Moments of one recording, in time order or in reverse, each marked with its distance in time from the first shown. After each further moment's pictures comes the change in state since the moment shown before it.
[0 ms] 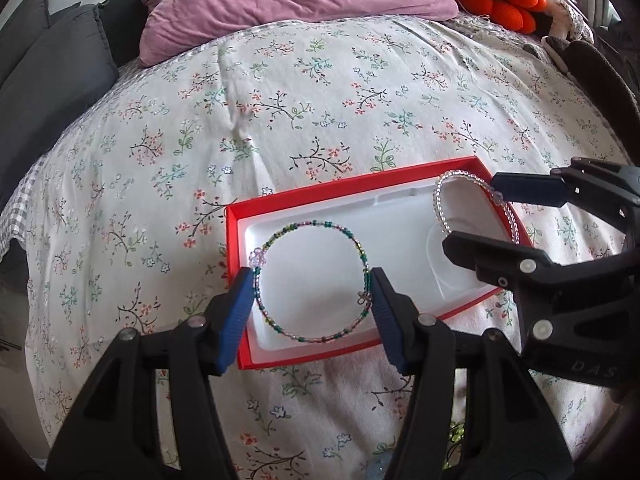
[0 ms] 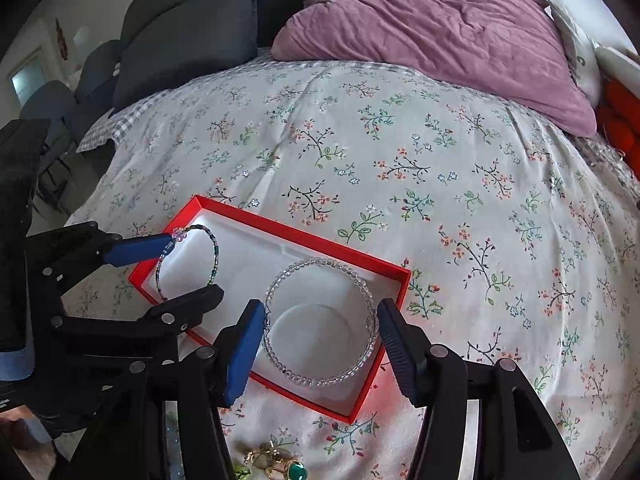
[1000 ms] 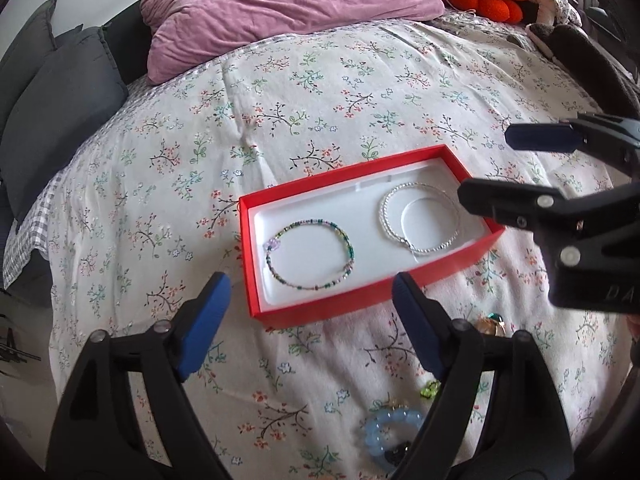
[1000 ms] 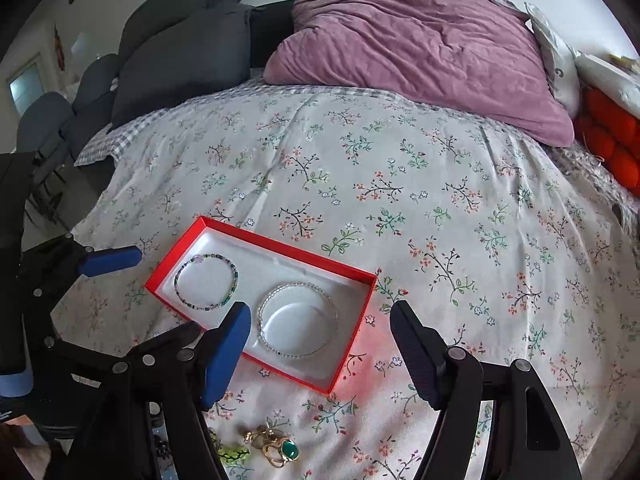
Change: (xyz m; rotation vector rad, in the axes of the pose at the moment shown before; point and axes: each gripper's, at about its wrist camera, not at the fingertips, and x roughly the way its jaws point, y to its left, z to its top) left arm -0.041 -0.016 -0.015 0.062 -0.015 0.056; right arm -0.046 -0.006 -0.004 0.015 -0.065 -0.040
